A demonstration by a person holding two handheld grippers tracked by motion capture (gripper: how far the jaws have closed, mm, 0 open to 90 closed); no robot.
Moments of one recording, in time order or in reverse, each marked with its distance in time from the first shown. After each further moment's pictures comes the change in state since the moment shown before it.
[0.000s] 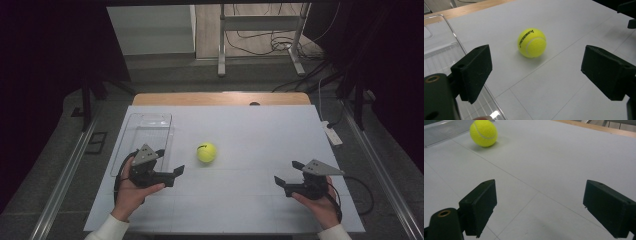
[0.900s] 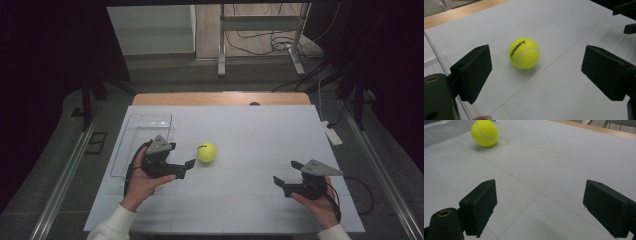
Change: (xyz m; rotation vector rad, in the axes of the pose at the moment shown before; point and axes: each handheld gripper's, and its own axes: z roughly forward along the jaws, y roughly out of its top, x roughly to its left) left arm -0.007 0.027 0.027 0.049 -0.042 0.031; right arm 0.002 0.001 0.001 -0.004 0.001 -0.013
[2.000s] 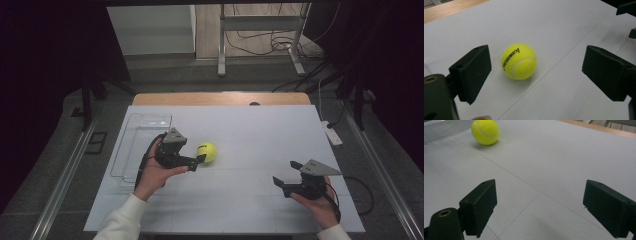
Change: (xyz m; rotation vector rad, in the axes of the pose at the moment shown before) left arm 0.001 0.021 0.033 0.050 -0.033 -0.003; right arm 0.000 0.000 0.001 0.010 0.002 -0.010
